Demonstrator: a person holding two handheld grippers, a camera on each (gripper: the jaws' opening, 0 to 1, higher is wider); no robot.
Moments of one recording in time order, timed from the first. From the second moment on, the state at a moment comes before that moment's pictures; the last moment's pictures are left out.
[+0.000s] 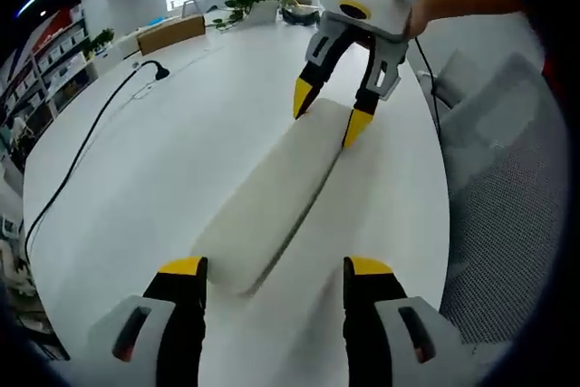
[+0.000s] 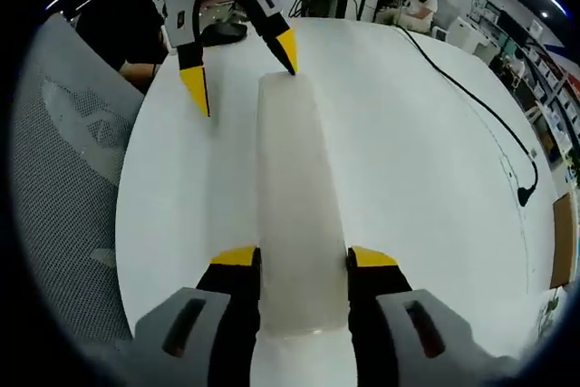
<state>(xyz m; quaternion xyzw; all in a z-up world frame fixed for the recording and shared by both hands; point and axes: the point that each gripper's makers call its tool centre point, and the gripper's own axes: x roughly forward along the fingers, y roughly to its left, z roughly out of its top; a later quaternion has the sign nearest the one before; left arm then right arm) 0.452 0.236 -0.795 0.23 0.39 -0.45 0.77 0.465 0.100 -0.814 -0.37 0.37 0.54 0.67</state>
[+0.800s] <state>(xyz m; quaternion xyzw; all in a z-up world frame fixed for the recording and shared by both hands) 0.455 0.210 -0.795 0.25 0.38 -0.45 0.77 0.471 0.073 -0.814 -0.38 0.38 0.55 0.64</state>
